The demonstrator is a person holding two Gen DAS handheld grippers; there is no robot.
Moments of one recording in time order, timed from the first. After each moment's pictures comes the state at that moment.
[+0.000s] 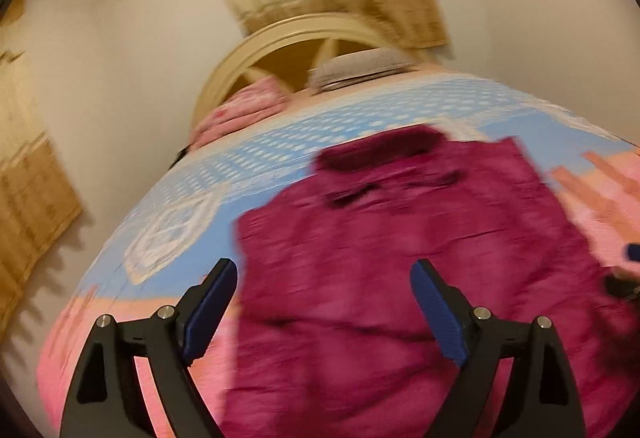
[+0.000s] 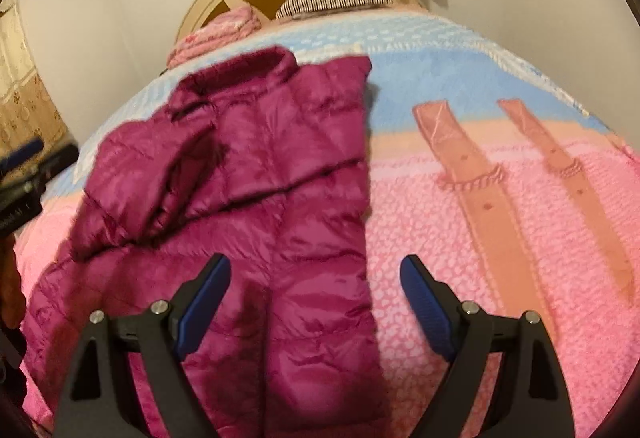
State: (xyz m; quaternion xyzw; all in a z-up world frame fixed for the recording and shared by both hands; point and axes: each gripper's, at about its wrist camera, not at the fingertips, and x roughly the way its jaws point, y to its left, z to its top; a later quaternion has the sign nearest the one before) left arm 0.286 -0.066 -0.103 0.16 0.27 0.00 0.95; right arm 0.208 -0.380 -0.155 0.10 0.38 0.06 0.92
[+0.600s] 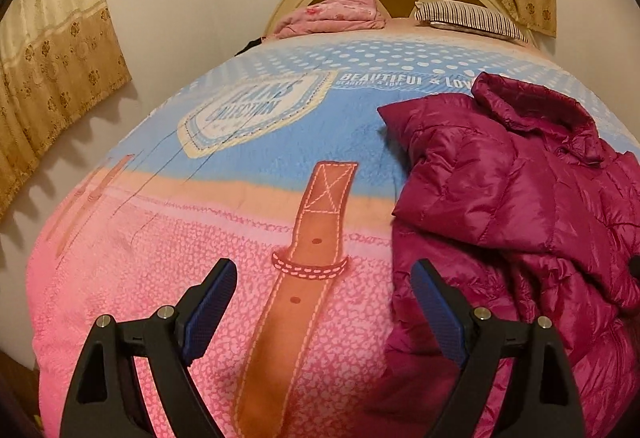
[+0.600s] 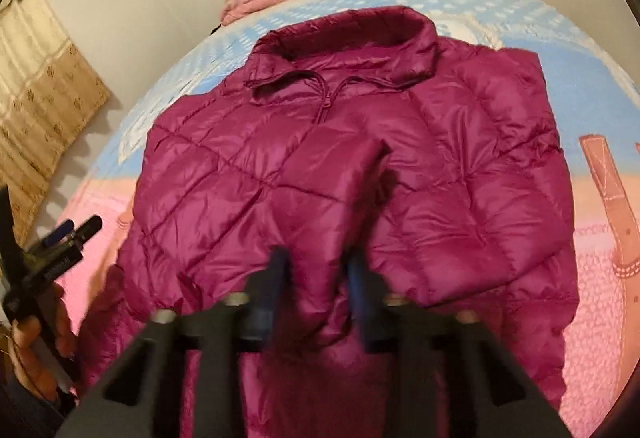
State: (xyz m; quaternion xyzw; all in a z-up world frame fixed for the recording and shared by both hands) left arm 0.327 0.084 -0.152 0.02 0.38 0.10 0.92; right arm 0.299 -0.277 -0.156 0.08 0.44 0.17 0.88
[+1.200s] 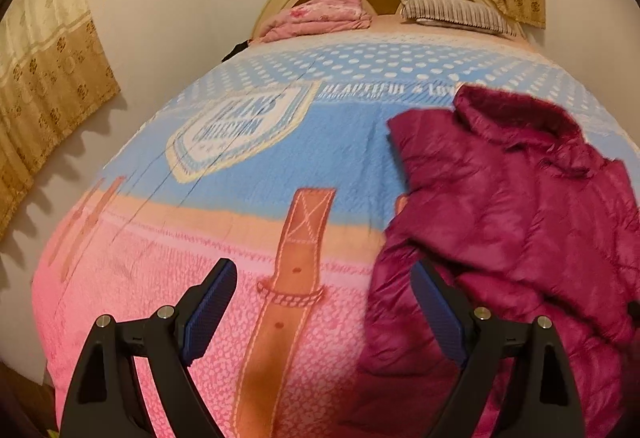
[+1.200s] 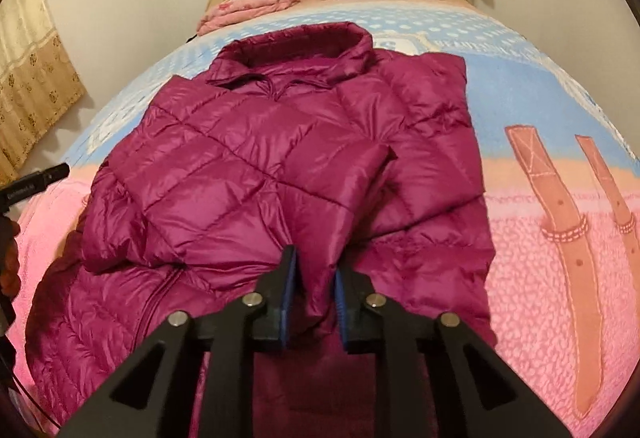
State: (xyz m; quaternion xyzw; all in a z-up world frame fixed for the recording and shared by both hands) left arm 0.347 0.062 -0.113 0.04 0.39 0.09 0.92; right arm 0.255 -0.314 -0.157 0.04 0.42 0.10 0.90
